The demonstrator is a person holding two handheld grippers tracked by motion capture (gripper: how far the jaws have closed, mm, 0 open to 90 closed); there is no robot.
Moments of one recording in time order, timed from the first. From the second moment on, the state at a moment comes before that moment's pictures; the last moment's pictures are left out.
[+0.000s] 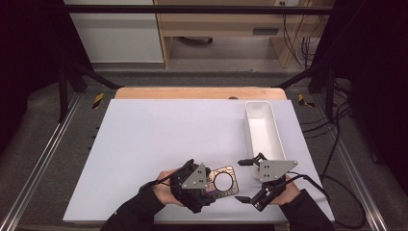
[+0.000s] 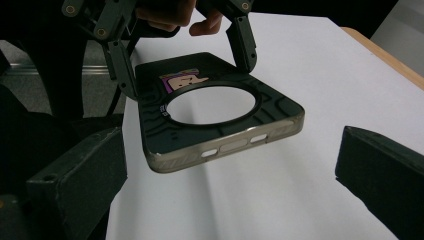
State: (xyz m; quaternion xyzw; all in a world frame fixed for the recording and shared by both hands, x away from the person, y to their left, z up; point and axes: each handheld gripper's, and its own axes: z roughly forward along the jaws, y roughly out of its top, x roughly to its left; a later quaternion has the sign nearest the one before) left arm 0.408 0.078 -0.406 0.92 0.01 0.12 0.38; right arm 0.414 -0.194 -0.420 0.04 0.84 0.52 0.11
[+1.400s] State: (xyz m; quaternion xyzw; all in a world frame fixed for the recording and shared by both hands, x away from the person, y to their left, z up) left arm 0.407 0.070 -0.405 0.92 -0.01 0.10 0.39; right arm 0.422 -0.169 -0.422 -0.01 0.86 0.50 0.07
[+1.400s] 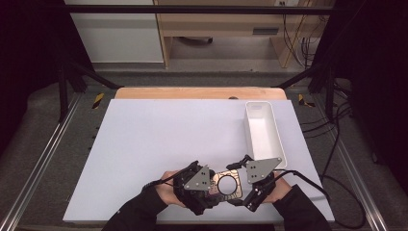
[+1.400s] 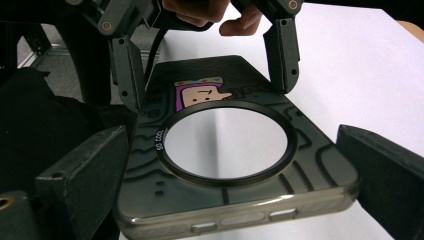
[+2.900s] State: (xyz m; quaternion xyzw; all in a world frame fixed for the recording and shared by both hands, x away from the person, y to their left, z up) left arm 0.409 0.069 -0.410 0.92 -0.02 0.07 0.39; right arm 0.422 -0.168 -0.422 -0.02 0.87 0.49 0.03
